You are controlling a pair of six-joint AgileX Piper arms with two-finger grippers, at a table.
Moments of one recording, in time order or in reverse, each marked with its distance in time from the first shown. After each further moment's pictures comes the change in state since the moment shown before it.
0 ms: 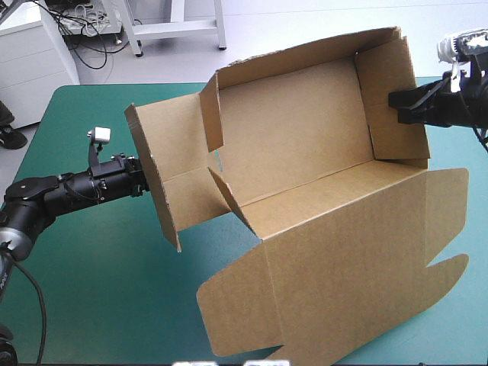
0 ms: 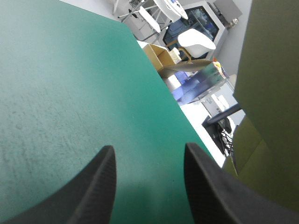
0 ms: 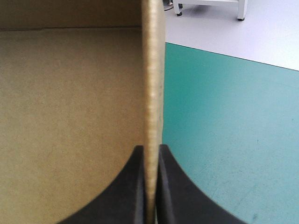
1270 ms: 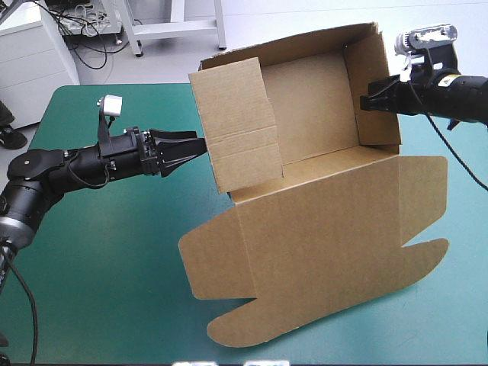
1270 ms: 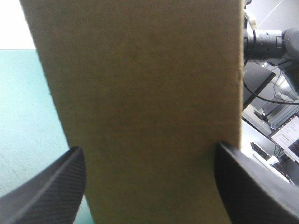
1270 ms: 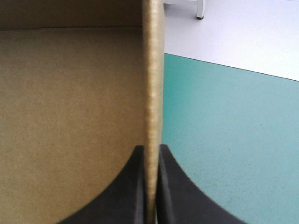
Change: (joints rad) left arm -0.158 -0.022 -0.212 -0.047 0.008 -0.009; right arm 0.254 0.060 0.001 -0.311 -0.284 0.209
